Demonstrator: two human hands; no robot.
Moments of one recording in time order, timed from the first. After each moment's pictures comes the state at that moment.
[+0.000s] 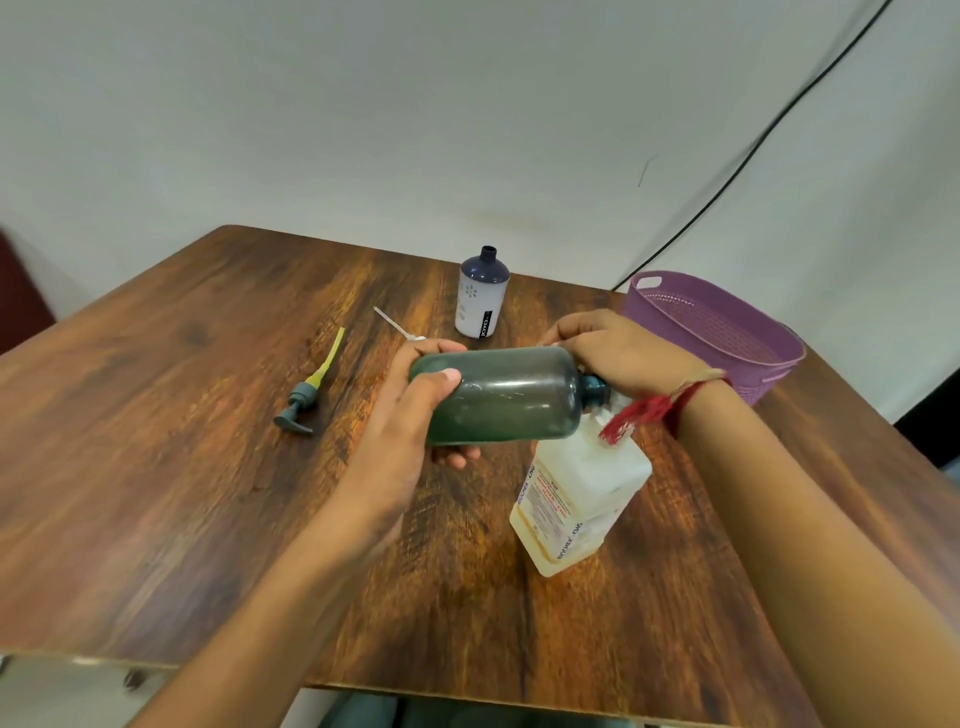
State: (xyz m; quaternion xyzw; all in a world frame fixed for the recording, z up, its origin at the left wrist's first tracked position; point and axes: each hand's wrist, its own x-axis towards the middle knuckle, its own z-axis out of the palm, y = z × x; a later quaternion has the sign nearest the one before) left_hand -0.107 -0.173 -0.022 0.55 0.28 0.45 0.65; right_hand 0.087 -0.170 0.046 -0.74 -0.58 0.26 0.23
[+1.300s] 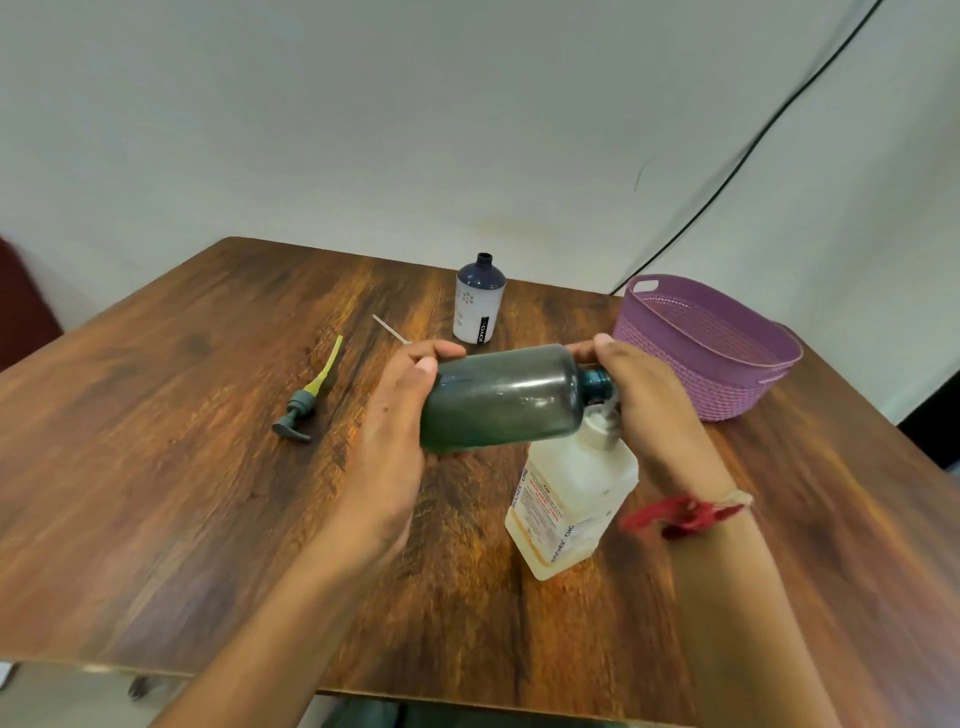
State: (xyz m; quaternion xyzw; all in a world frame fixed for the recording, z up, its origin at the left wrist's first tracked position) left_hand -0.097 -0.182 -0.018 0.55 0.27 0.50 0.61; right_hand 0.073 -0.230 0.024 -0.66 -0.49 0.25 0.51
